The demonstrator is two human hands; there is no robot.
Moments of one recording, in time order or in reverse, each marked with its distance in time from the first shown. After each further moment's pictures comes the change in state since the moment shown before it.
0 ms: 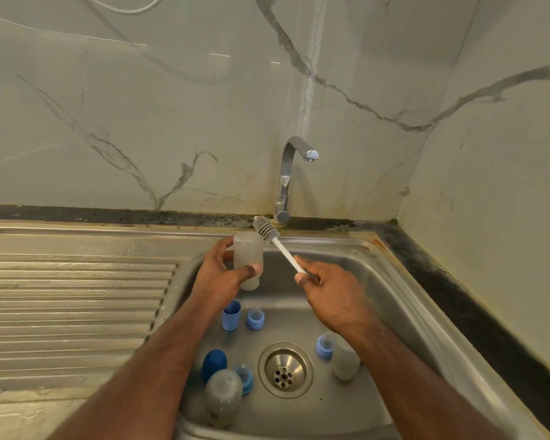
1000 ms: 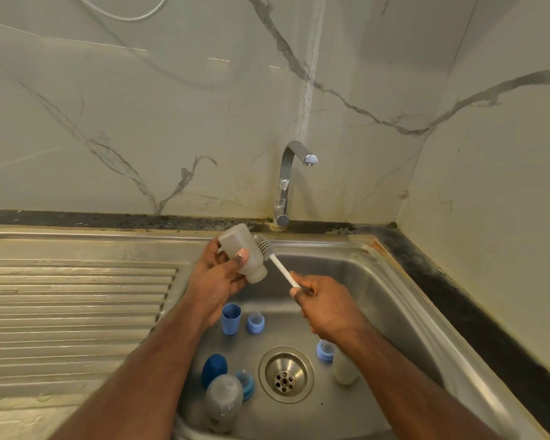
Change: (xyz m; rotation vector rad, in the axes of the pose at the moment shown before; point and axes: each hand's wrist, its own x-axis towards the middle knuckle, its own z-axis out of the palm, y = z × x) left_hand -0.004 0.010 -0.006 -0.584 -0.104 -0.142; right_hand 0.003 0.010 0.019 0.163 -0.060 0.063
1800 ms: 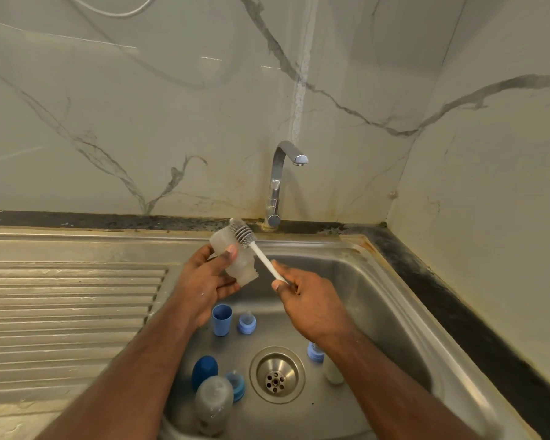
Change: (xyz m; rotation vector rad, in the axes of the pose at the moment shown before) left_hand 0.000 0.000 -0.001 0.028 0.028 -0.050; right_hand -0.005 -0.011 0.001 -0.070 0.054 -0.109
